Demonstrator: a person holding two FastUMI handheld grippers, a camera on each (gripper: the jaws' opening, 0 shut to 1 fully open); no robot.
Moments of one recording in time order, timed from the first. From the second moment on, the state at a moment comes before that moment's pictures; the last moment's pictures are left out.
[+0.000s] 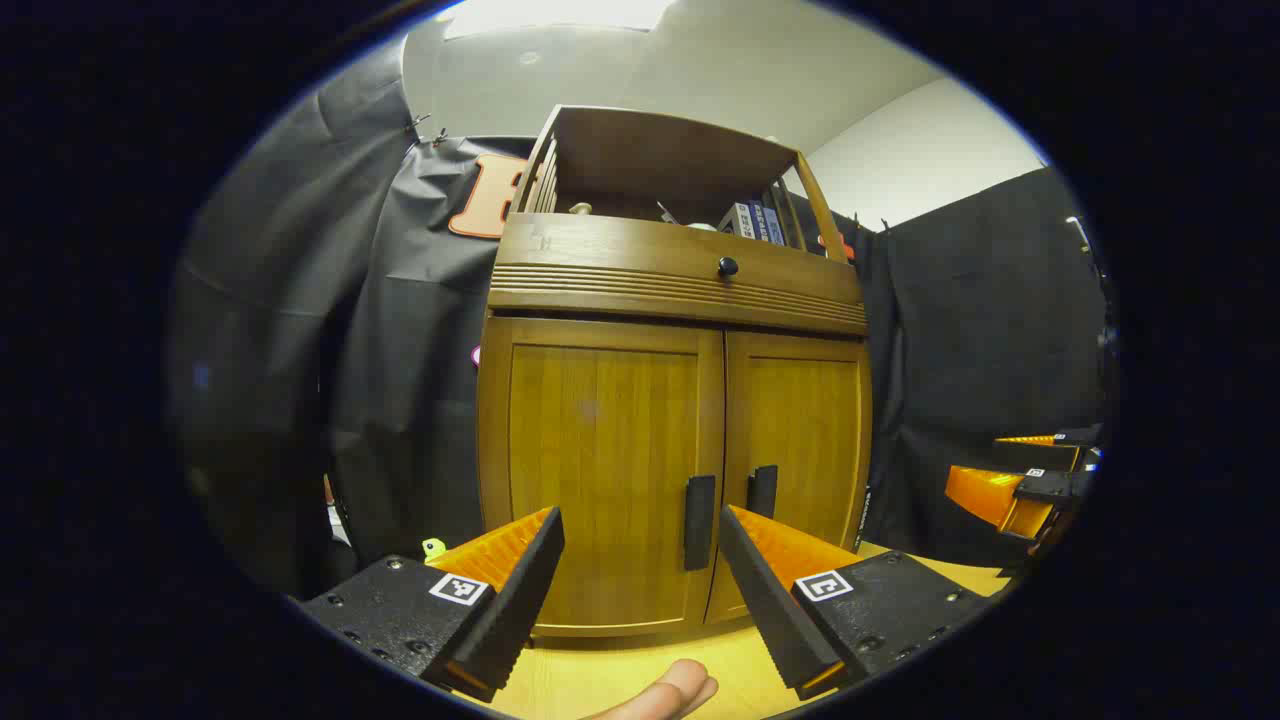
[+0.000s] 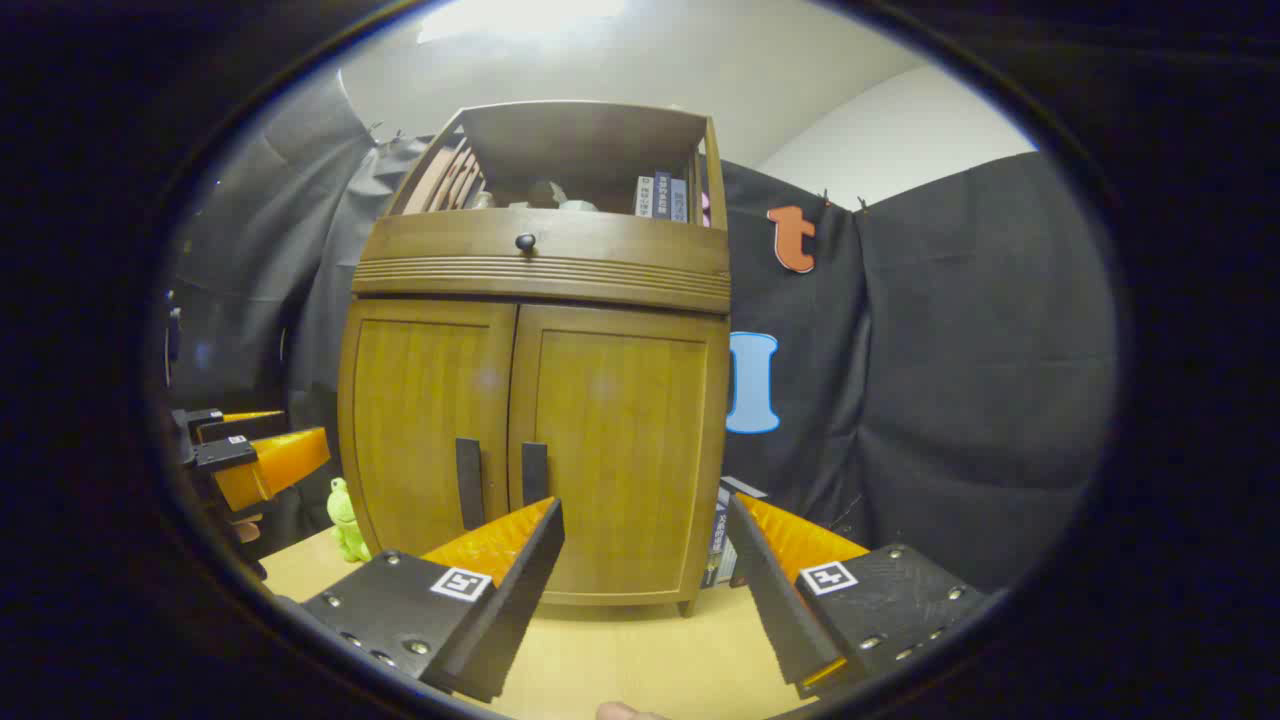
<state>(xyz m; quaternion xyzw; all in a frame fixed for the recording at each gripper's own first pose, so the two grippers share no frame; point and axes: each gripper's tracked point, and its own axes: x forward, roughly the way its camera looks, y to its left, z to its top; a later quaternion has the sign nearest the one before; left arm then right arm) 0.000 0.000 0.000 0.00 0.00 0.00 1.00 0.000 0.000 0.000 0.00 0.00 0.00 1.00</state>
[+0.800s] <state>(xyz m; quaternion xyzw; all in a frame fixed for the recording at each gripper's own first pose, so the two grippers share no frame) 0.007 0.010 -0.002 -0.01 0.01 0.00 1.00 0.027 -0.007 -0.008 0.02 0.01 -0.01 1.00</state>
